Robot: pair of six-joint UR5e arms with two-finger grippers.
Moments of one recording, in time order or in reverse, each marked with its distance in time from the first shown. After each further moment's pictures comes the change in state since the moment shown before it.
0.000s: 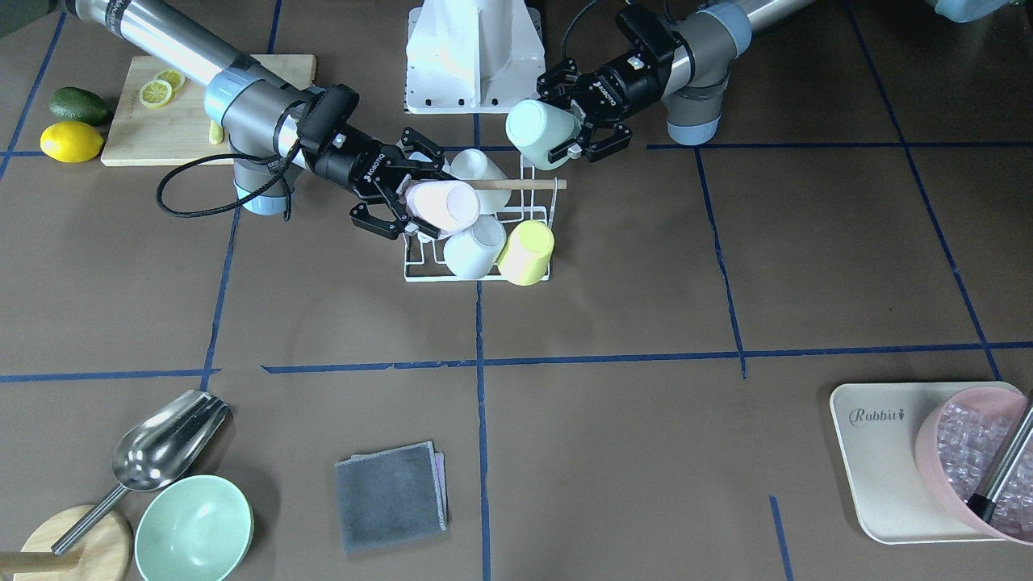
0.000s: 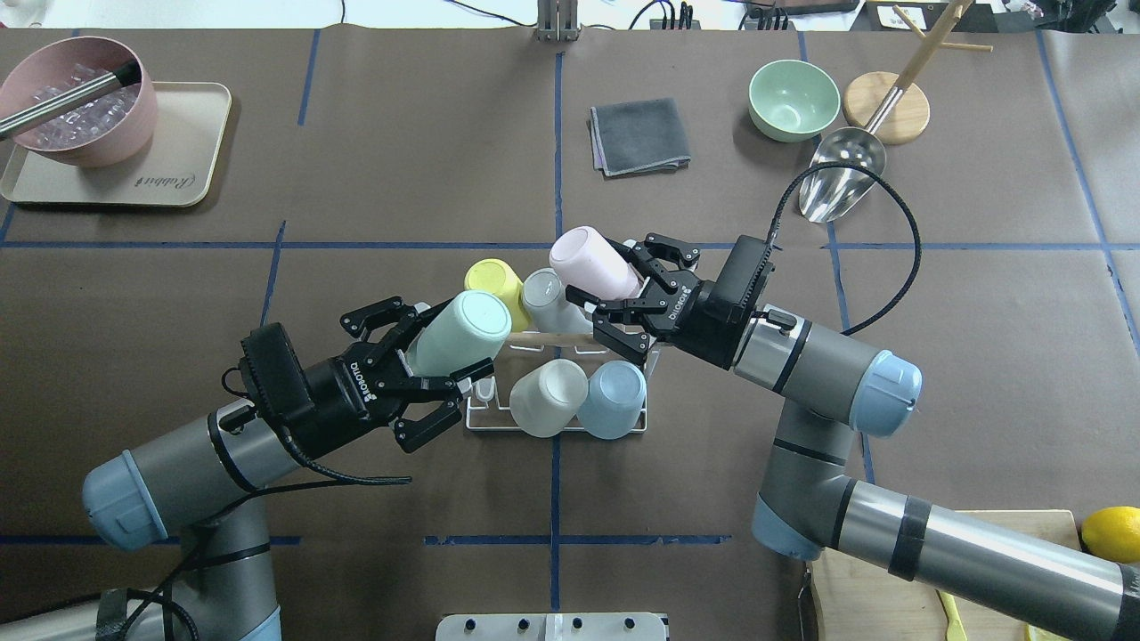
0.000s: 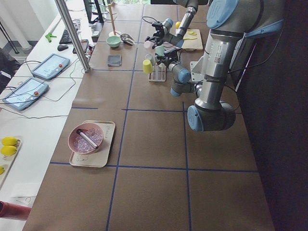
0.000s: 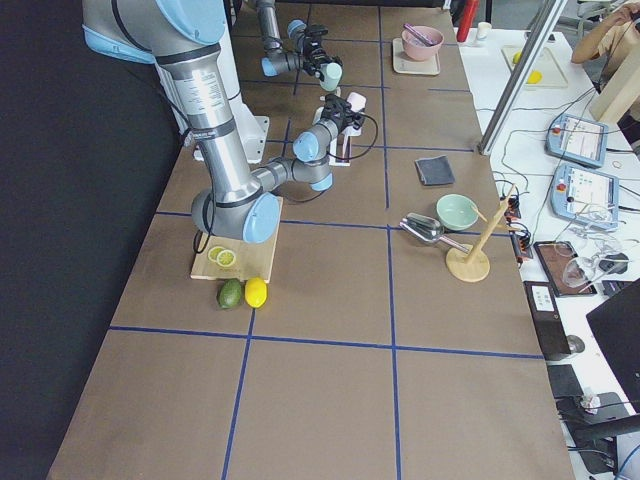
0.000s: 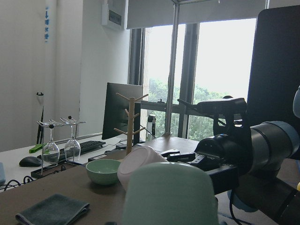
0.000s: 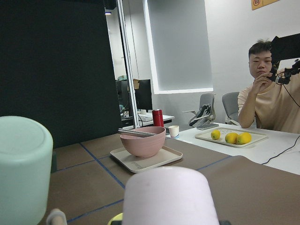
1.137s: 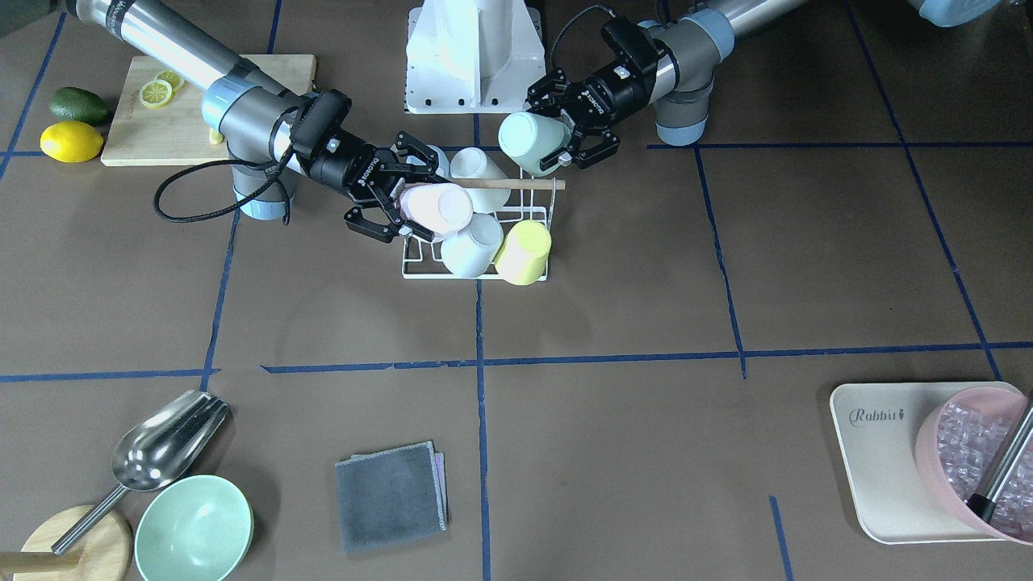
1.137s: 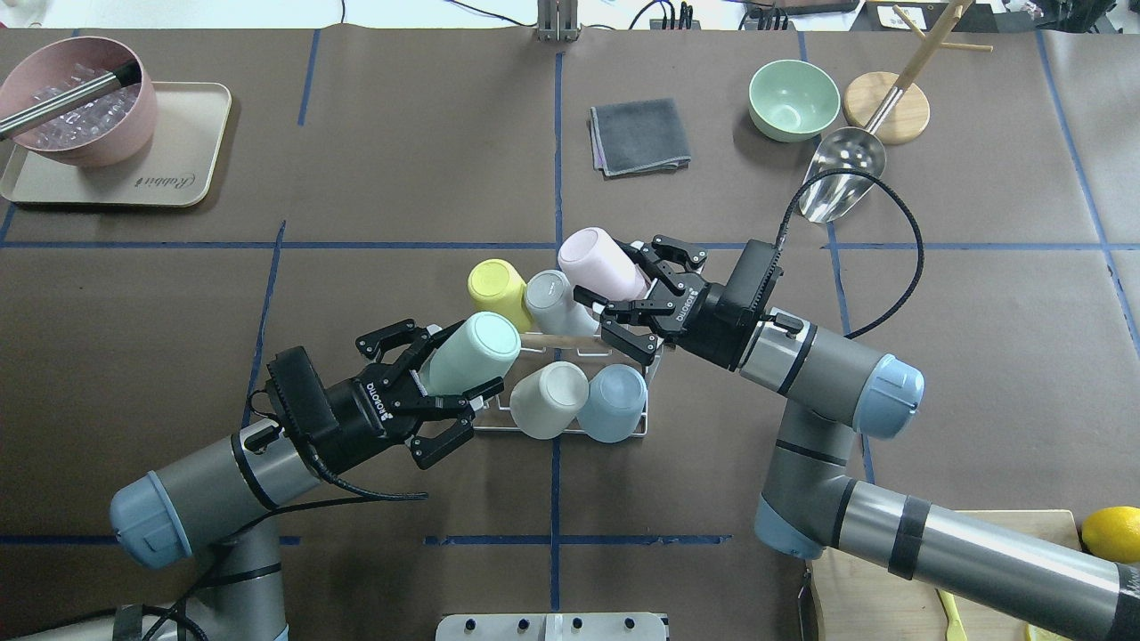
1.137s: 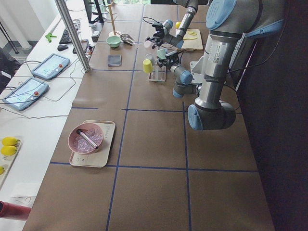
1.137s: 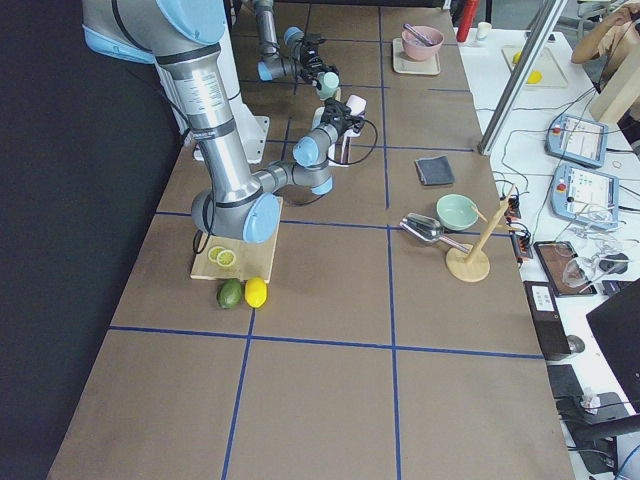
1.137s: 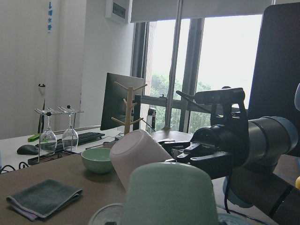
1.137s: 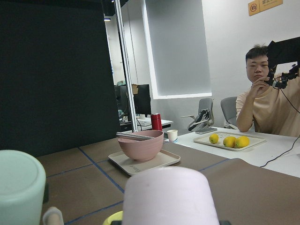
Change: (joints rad) left arm 0.032 -0.009 0.048 -0.008 0.033 0.001; right arm 0.002 0.002 -0.029 0.047 -0.016 0.000
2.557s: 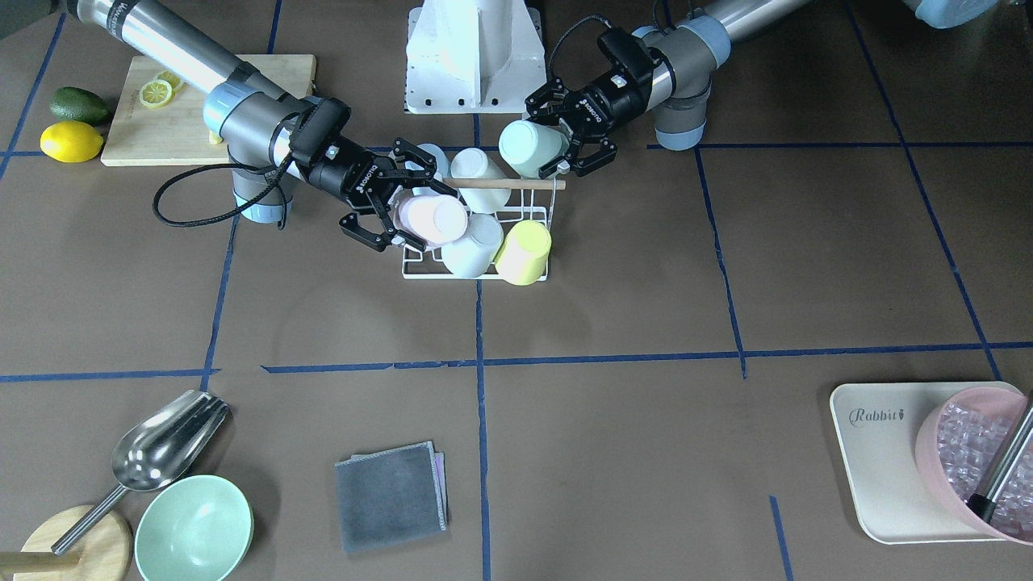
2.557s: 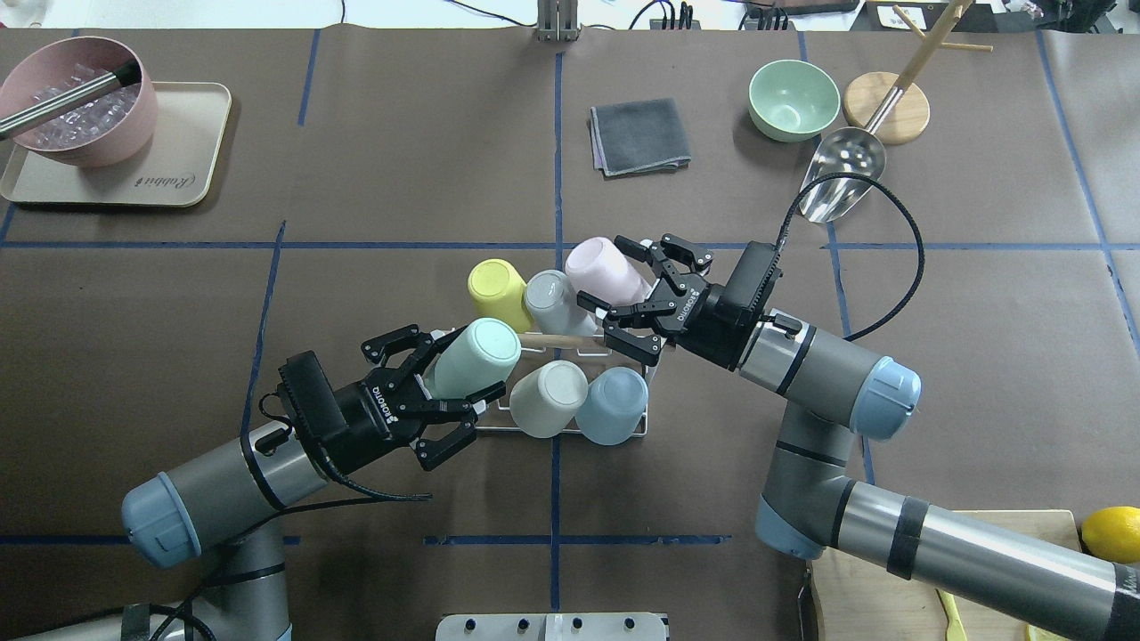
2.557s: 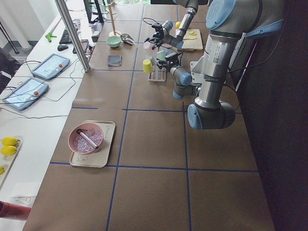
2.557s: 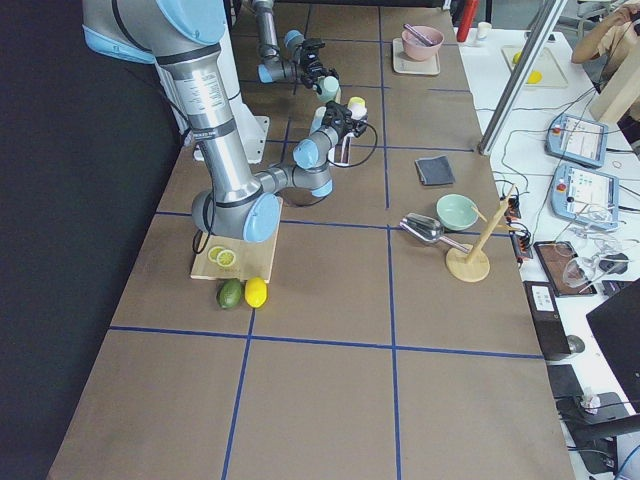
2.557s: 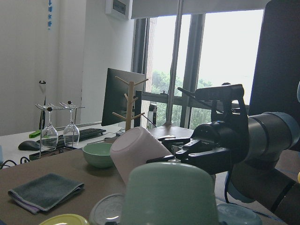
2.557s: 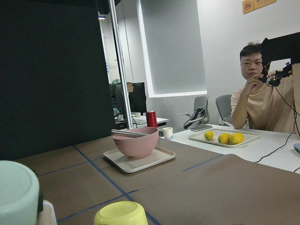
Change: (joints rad) left arm 0.005 -0.010 0.044 -0.008 0.000 0.002; right arm -0.003 0.002 -0.022 0.008 -0.015 0.008
